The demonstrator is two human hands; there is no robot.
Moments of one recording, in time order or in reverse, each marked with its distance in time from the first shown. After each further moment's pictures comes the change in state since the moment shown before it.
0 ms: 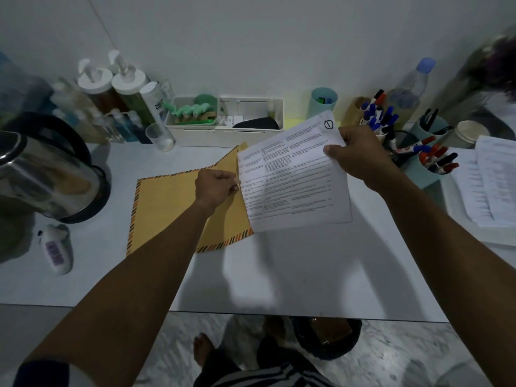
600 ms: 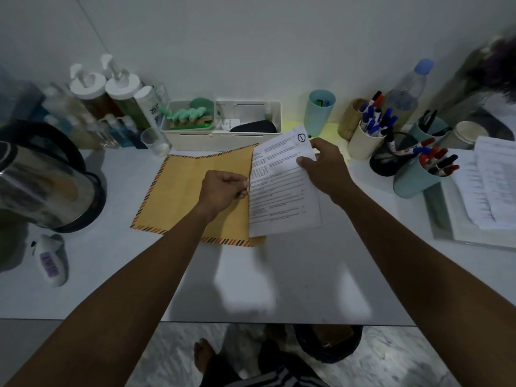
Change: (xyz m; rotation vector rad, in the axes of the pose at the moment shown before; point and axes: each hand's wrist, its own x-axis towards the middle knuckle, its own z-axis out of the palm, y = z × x) left_hand -0.002 0.013 0.008 -0.014 -0.186 0.083; right_hand 0.015 0.003 0.059 0.003 0.081 0.002
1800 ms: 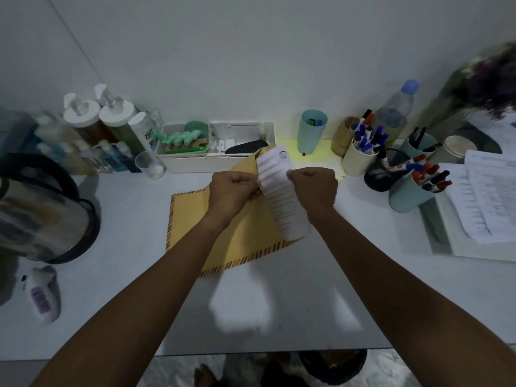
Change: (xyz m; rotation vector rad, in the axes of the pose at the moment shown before) left_hand -0.002 0.064 0.021 -0.060 0.027 0.108; right_hand 0.011 -0.001 0.032 0.154 0.387 0.179
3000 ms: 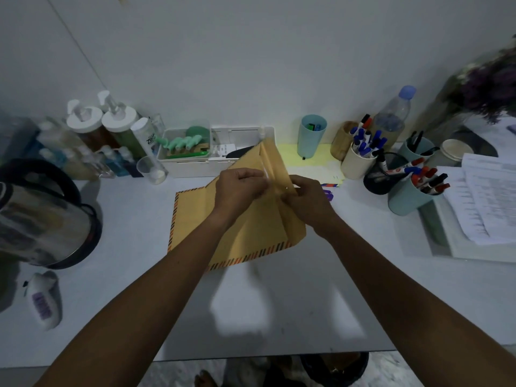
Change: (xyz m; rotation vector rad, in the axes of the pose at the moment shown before) left_hand 0.004 0.007 0.006 0.057 0.017 0.084; right_hand -0.016 -0.001 -0.015 -0.003 -0.508 -0.139
